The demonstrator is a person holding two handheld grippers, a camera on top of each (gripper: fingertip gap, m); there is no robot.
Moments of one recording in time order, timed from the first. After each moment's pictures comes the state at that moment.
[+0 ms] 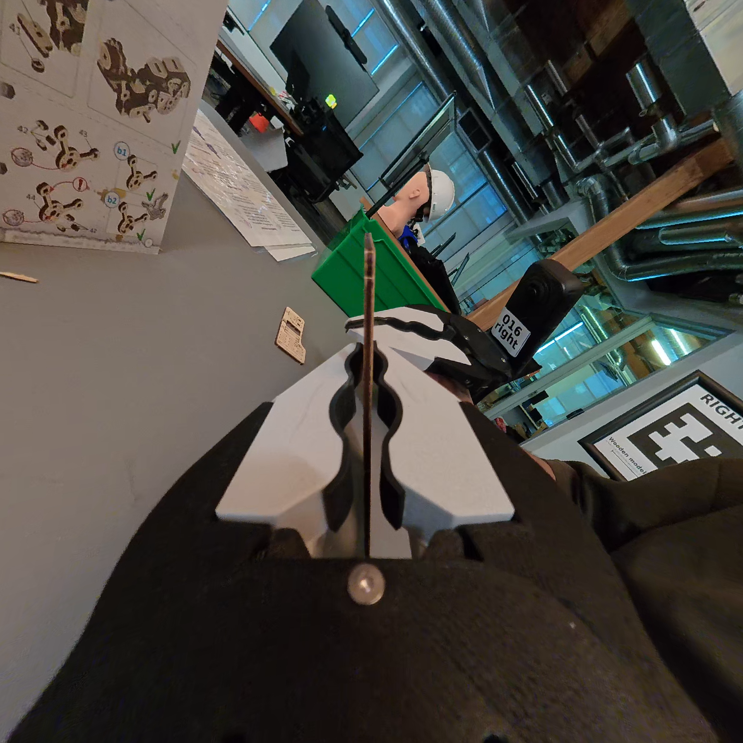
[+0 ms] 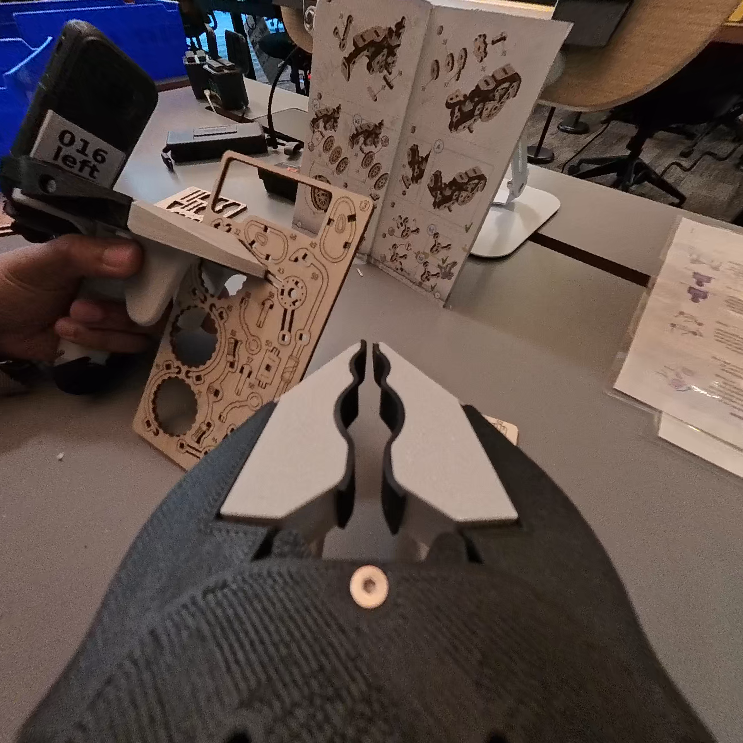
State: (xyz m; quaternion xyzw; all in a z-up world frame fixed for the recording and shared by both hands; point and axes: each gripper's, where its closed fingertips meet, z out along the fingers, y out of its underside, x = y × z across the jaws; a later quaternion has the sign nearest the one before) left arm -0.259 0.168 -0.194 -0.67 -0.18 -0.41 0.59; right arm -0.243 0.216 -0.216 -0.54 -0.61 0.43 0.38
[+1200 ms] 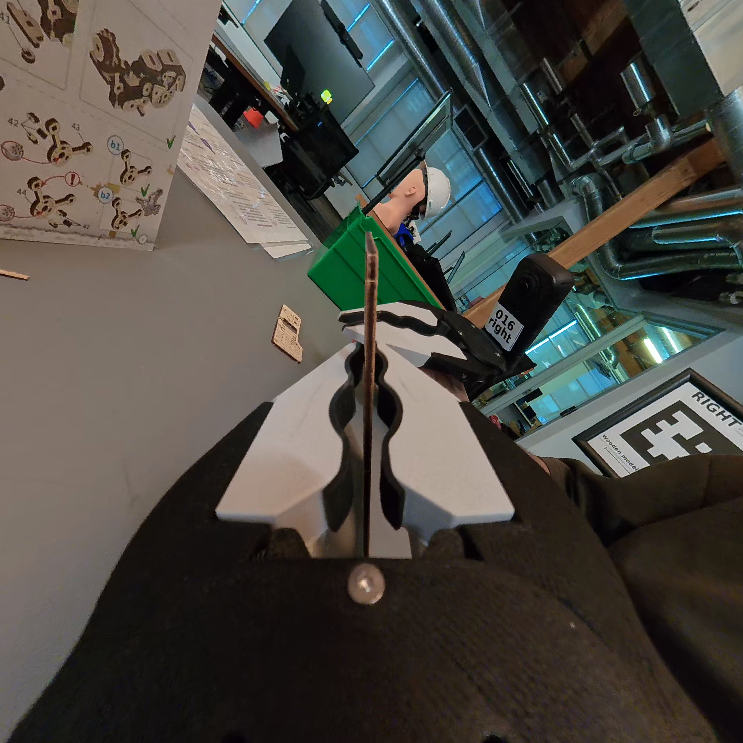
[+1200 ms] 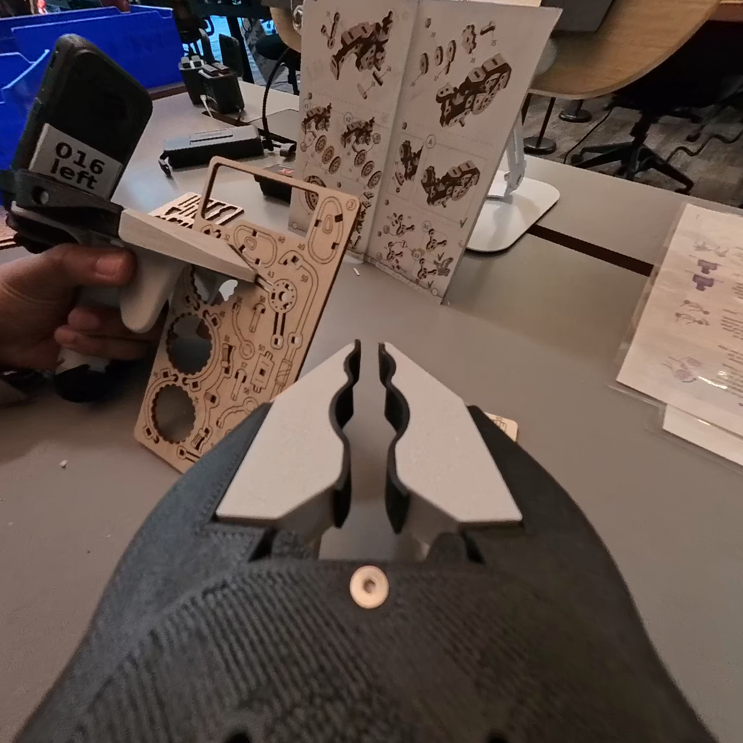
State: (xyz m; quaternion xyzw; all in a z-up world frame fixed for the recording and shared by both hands) left arm -0.258 0.168 -0.194 -0.67 -0.17 -0.42 0.59; right arm -0.244 0.219 -0.217 -0.55 -0.61 0.43 0.37
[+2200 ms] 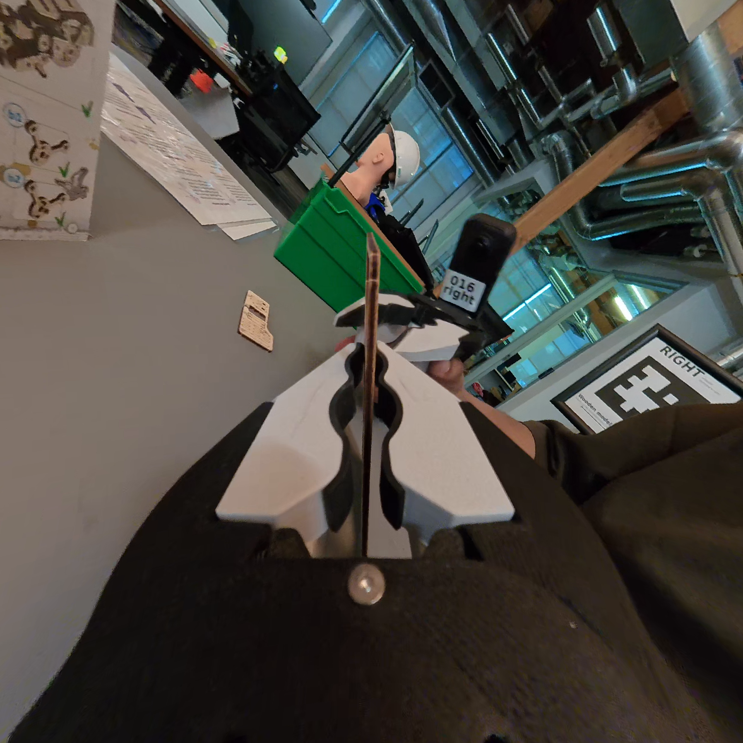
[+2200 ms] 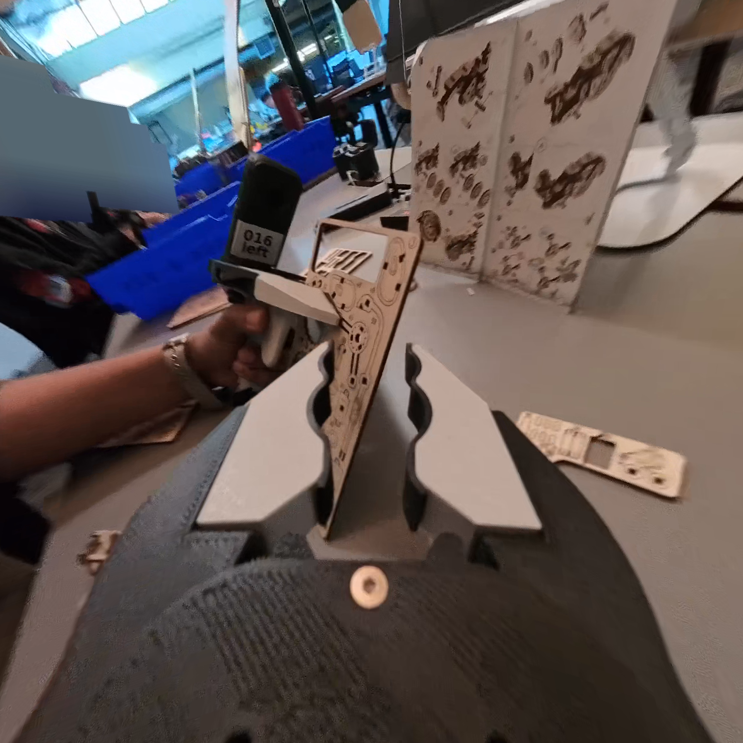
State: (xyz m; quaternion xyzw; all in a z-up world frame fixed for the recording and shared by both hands) left arm -0.240 0.163 -0.190 -0.67 -0.12 -0.44 0.58; right arm -0.235 0.178 -0.197 -0.52 -0.57 0.59 0.23
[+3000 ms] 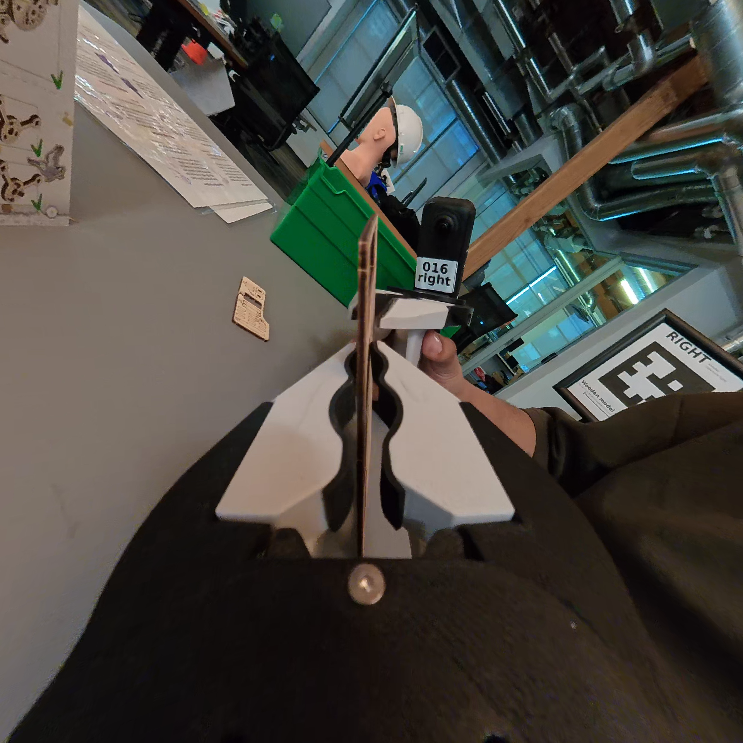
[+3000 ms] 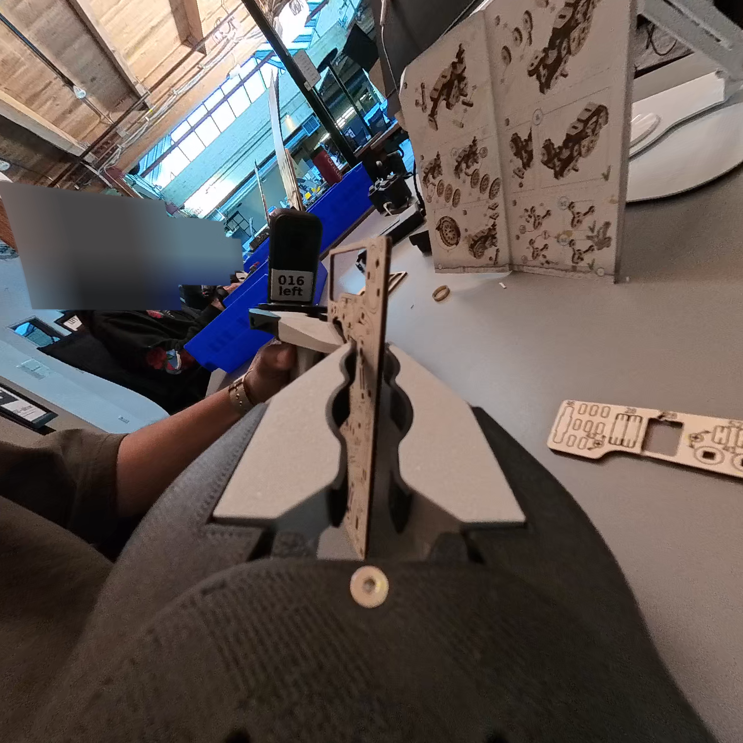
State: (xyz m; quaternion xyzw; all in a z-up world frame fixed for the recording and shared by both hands) left arm -0.233 0.165 -0.194 -0.69 -0.11 -0.44 0.56; right arm -0.236 0.179 -0.192 -0.54 -0.48 0.67 0.13
